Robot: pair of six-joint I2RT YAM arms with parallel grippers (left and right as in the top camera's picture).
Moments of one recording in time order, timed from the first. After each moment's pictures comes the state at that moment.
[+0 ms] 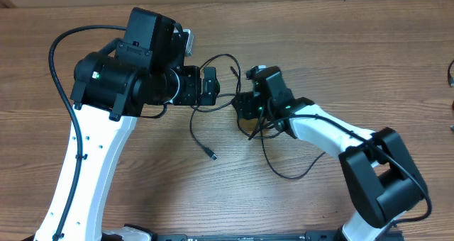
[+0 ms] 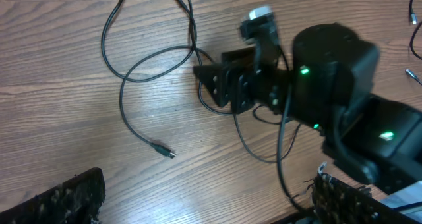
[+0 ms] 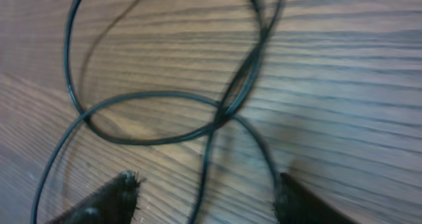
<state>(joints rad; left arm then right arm) -0.34 1.52 1.87 -1.41 0.23 -0.32 0.52 1.84 1.03 -0.08 -0.15 0.35</state>
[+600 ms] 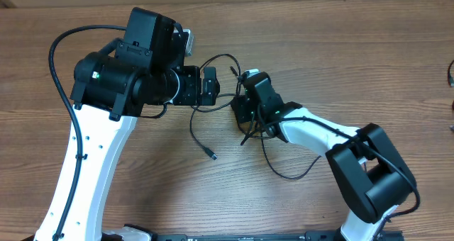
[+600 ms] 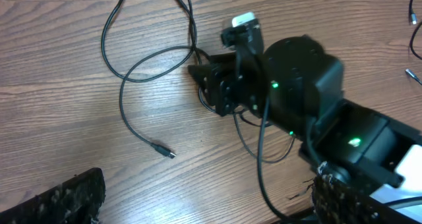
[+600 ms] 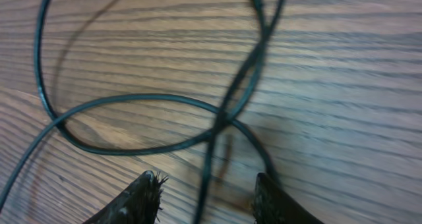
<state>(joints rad) -0.34 1.52 1.87 -1.41 0.23 -0.32 0.58 1.89 1.03 -0.03 -0.04 0.35</state>
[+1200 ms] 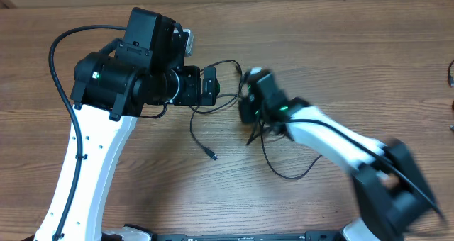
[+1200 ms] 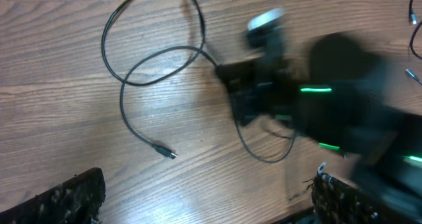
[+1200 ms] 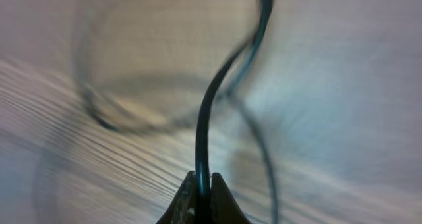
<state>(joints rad) -0.34 1.52 1.87 -1.42 0.23 -0.32 0.56 1.71 1.10 -0.29 -0.05 0.30</state>
